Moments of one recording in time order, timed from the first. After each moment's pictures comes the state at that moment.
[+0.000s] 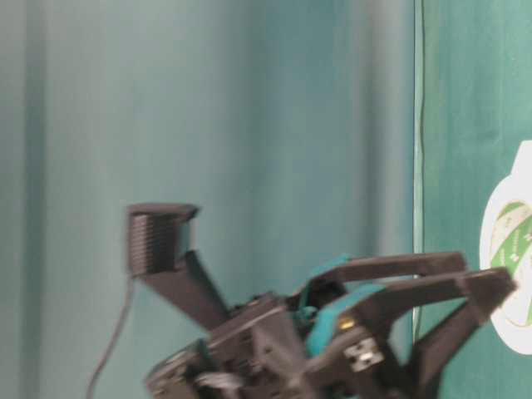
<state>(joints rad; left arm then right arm) -0.03 0.04 0.50 -0.02 0.40 0.02 -0.04 -0.94 1.26 -0.01 -0.40 0.00</state>
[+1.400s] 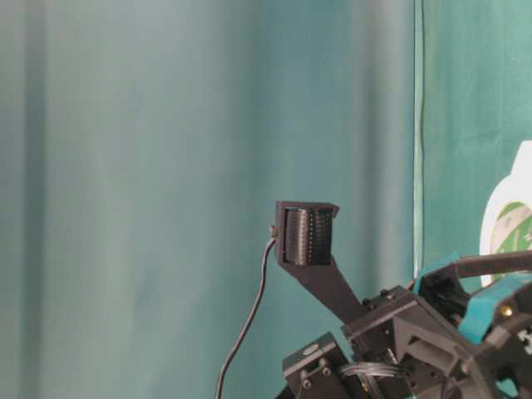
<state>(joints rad) -0.01 0.19 0.58 -0.02 0.16 0.03 -0.04 -0.95 1.27 -0.01 -0.41 0.00</state>
